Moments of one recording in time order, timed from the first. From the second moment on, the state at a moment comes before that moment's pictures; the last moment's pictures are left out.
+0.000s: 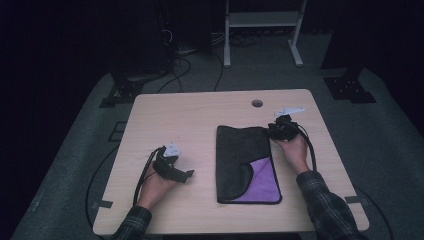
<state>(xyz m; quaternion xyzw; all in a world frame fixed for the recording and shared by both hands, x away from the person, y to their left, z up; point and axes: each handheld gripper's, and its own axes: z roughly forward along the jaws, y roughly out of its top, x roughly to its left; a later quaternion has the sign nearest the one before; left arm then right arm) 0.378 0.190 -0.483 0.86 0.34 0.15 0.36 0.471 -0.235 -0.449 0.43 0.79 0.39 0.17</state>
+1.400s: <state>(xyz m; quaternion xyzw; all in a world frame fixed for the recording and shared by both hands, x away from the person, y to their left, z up) 0.378 0.190 -0.484 0.86 0.34 0.15 0.36 0.333 -0.212 -0.433 0.27 0.86 0.43 0.07</state>
